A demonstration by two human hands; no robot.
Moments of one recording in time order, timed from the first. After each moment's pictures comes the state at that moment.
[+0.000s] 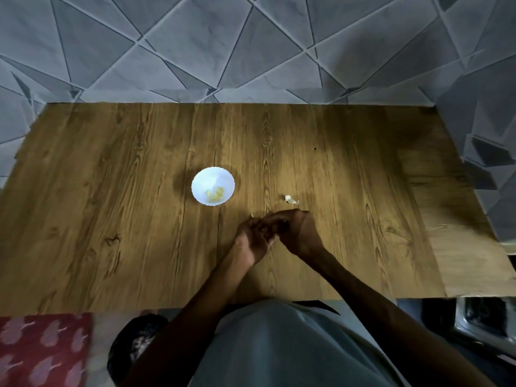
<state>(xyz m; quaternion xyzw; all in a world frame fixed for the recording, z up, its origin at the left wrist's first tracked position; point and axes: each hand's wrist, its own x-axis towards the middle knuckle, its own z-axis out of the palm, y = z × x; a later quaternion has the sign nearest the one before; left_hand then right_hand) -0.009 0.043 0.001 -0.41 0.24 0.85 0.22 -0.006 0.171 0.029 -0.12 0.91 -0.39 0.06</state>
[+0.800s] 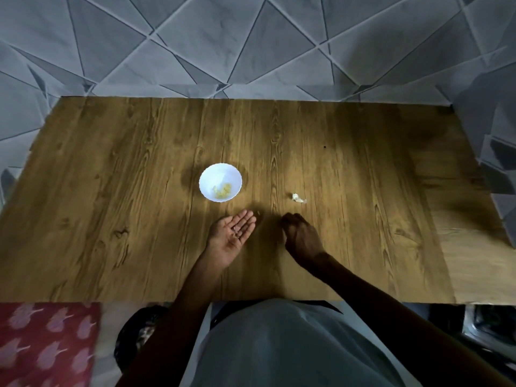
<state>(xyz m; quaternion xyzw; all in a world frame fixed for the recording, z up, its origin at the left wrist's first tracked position) -0.001 -0.023 0.000 -0.40 0.23 0.87 0.17 0.004 0.177 -0.016 -0.21 0.96 -0.19 0.04</state>
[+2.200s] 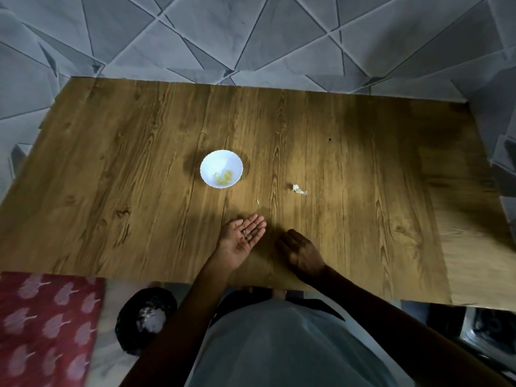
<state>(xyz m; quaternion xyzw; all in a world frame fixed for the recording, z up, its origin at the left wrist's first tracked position) 0.028 0.010 -0.011 -0.44 0.25 0.84 0.18 0.041 0.206 -0.053 -0.40 0.91 -0.12 -0.08</state>
